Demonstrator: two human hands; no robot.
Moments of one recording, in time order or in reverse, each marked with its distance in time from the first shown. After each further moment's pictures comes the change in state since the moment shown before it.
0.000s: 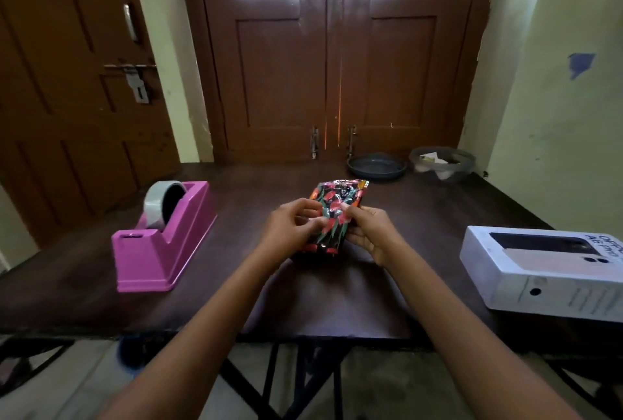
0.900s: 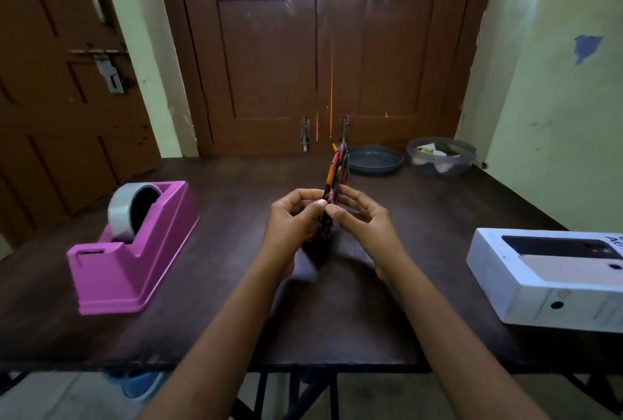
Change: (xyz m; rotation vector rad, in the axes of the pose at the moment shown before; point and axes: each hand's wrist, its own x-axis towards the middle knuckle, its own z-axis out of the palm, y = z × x) left_hand 0.021 -0.006 0.023 -0.545 0.051 -0.020; right_hand 0.010 0.013 -0.009 -0.110 -0.109 -0.376
